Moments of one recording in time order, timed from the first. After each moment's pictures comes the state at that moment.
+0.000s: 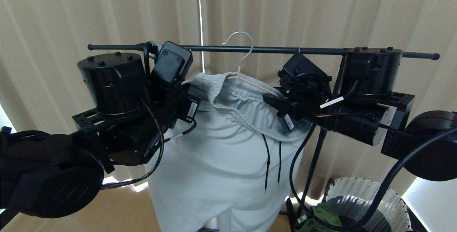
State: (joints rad) left arm -0.65 1.70 -0.89 -0.81 0.49 0.43; right arm 0.59 1.76 -1.04 -0.52 -0.03 -0.46
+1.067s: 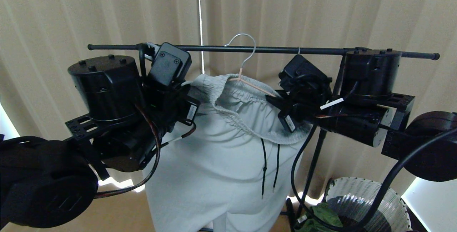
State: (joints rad) left arm -0.66 1.68 -0.86 -0.84 0.48 0.43; right arm 0.59 1.75 -1.03 -0.51 -0.04 -0.46
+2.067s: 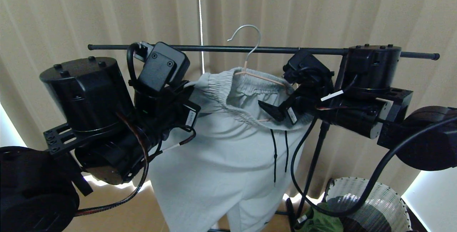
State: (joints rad) left arm -0.70 1.62 -0.80 -0.86 0.41 0.44; right arm 0.54 1.77 -1.07 -0.53 -0.04 -0.45
